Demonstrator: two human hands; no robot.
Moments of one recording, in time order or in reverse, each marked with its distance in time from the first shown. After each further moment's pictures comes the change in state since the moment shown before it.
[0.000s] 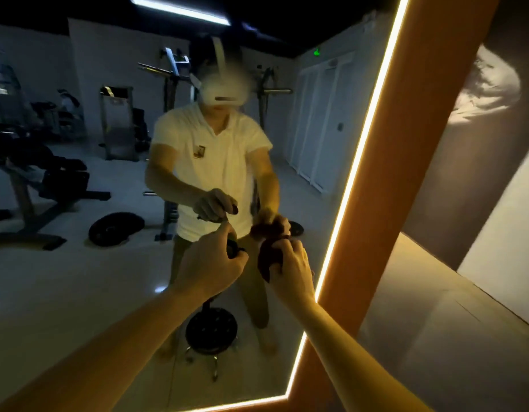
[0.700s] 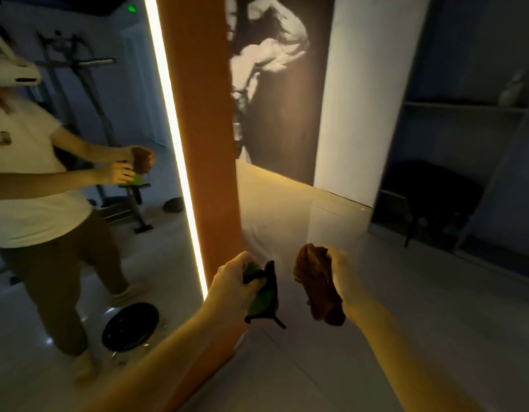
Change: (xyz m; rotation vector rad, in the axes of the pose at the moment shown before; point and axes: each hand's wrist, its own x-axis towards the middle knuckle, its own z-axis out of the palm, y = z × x) left_hand -0.197 0.167 0.084 -0.399 -0.632 0.236; right_hand -0.292 -0.013 -0.271 0.447 0.380 0.936
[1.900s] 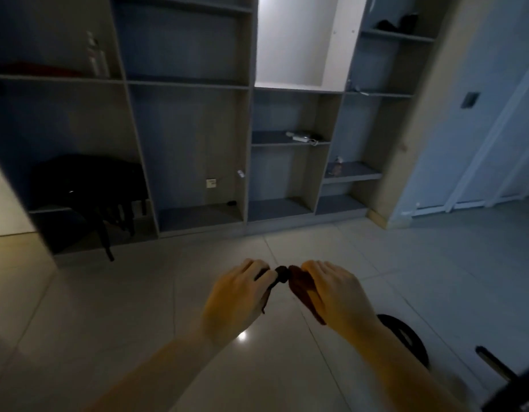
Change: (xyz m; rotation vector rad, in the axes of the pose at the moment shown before) left_hand 0.124 0.473 0.718 -0.104 -0.477 1.466; right_hand -0.034 0.167 -0.737 -1.344 0.833 -0.069
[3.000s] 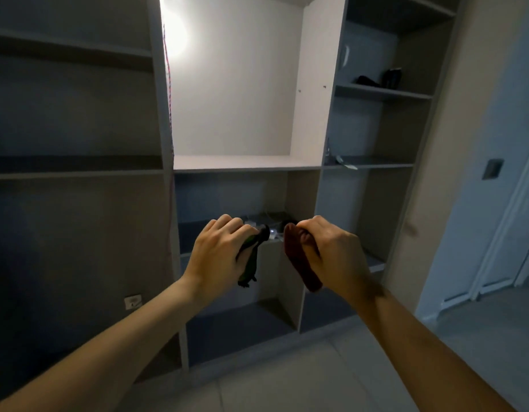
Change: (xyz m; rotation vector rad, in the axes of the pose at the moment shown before) left_hand 0.725 -0.392 0.338 0.103 0.360 0.119; right_hand 0.603 0.610 0.130 0.018 0.399 -0.057
